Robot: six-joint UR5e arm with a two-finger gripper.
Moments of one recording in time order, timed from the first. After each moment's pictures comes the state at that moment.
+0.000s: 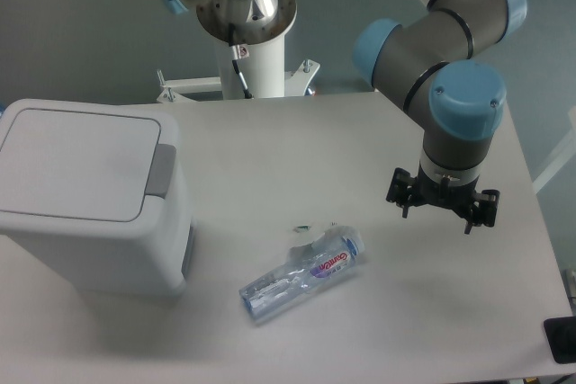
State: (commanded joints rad) arm 2.63 -2.04 -1.34 -1.20 1.63 0.98
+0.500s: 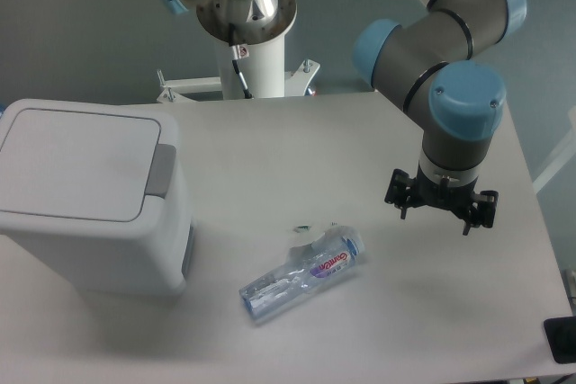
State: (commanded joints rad) arm 2.62 -2.04 -1.33 -1.20 1.58 0.97
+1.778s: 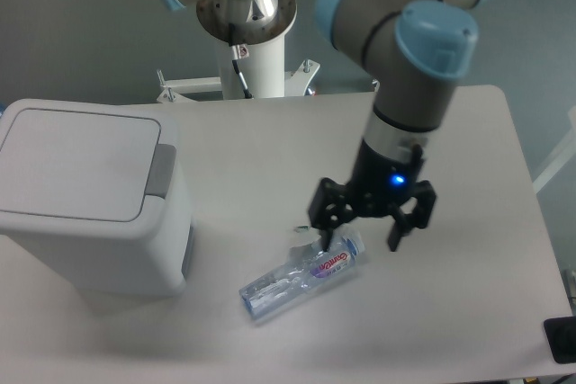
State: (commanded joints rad) arm 2.51 -1.87 -1.37 -1.17 1.13 0.37
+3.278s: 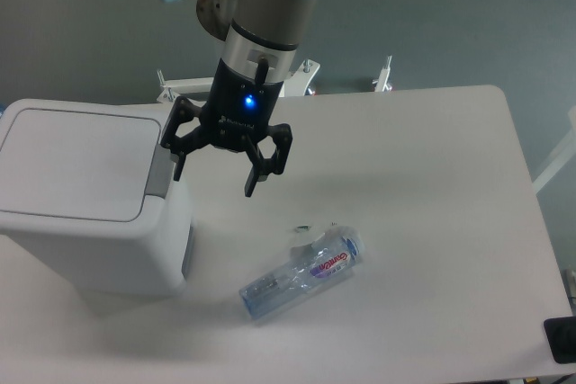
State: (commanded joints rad) arm 2.40 -1.66 -1.64 -1.09 1.06 0.31
